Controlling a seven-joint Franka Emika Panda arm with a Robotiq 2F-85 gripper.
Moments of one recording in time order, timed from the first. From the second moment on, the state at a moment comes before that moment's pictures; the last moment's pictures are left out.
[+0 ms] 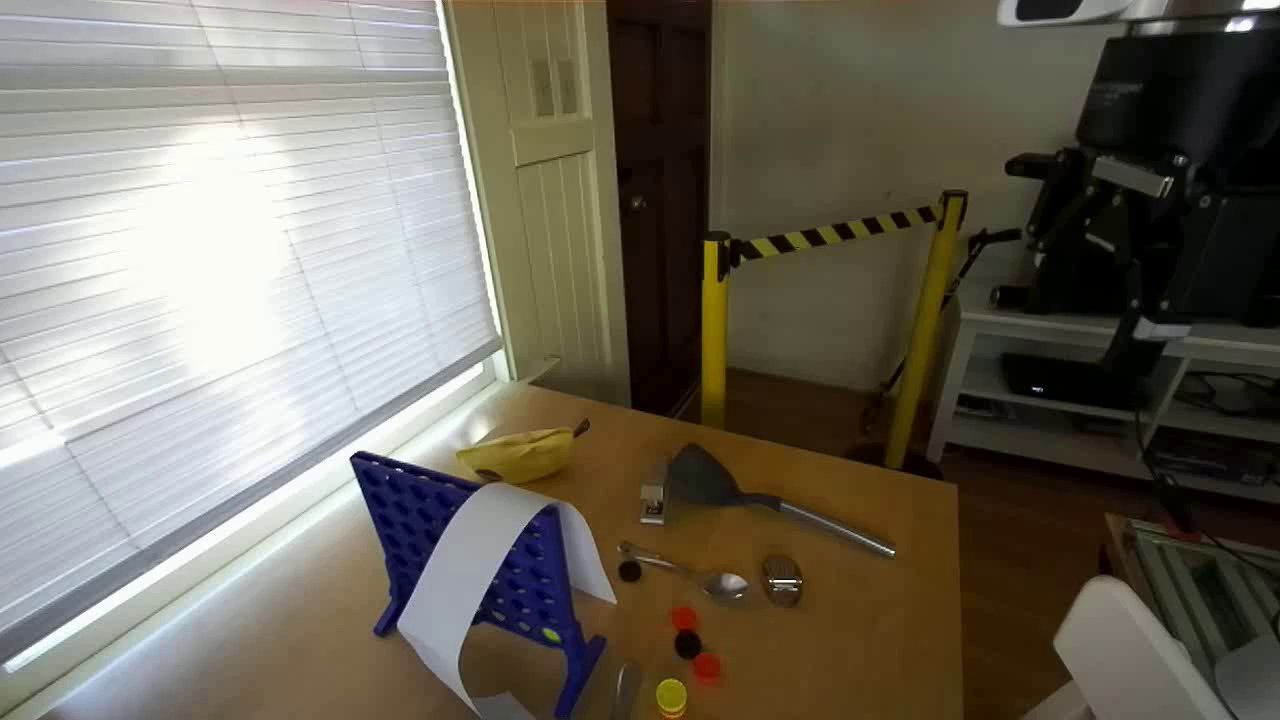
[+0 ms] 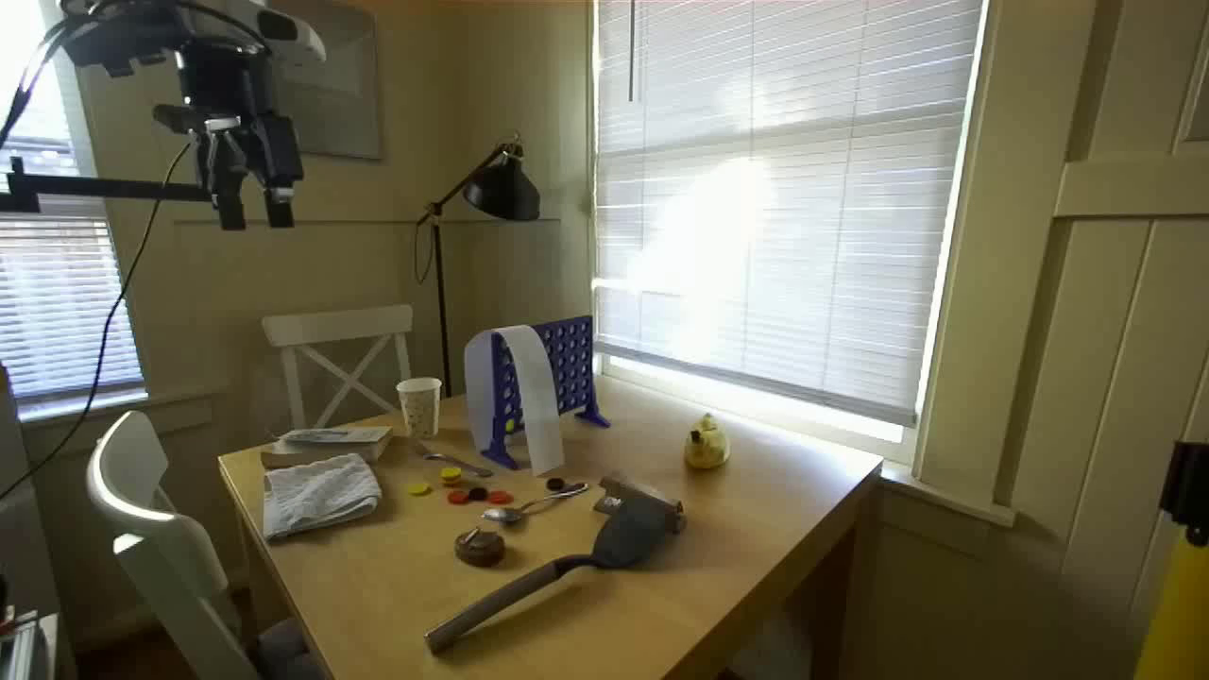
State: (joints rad) arm 0.17 -0.72 0.17 -2.37 0.06 1.69 0.03
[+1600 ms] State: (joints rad) arm 0.16 -0.25 0.17 -2.15 0.06 2.15 0.05
